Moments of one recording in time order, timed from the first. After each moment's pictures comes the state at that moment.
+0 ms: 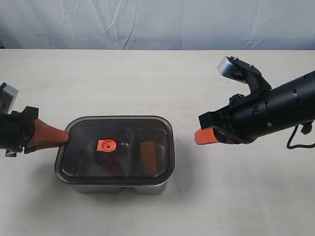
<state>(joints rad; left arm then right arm) 0.26 1.80 -0.63 -1.32 1.06 1.23 0.42 1.46 -0.71 1.06 0.76 -0.83</state>
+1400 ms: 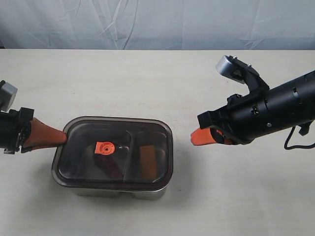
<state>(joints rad) 0.28 1.80 -0.66 -1.26 1.11 1.26 0.42 1.46 -0.71 1.10 0.80 -0.86</state>
